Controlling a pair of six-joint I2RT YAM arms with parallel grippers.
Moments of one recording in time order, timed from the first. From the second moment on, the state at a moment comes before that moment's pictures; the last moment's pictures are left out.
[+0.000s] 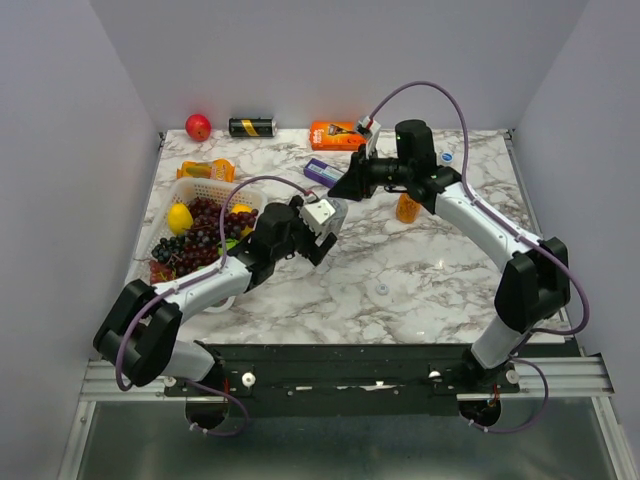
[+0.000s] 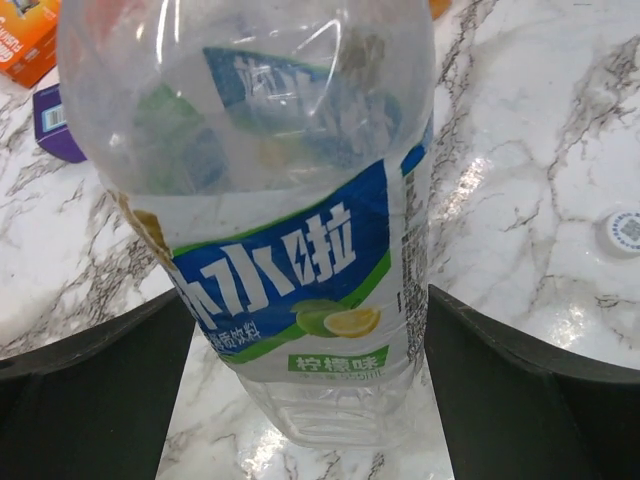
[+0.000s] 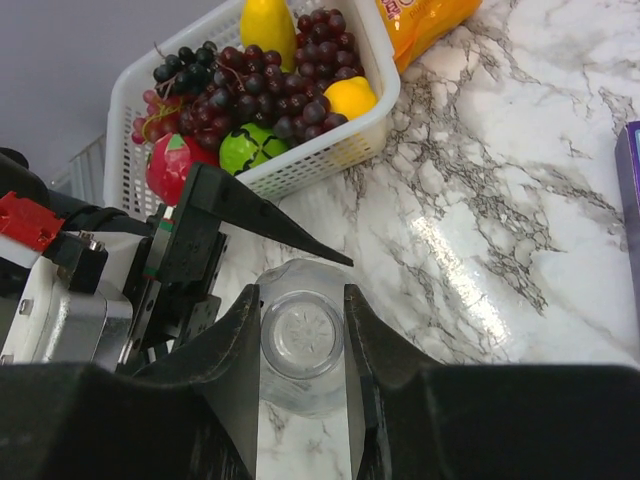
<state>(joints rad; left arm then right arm) -0.63 1.37 0.72 0.27 0.15 0.22 0.47 1.69 1.44 -0.17 -0.78 0.10</state>
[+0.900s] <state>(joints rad) -0.61 1.45 0.76 0.27 0.29 0.11 0.47 1.66 1.41 -0.10 -0.84 0.18</state>
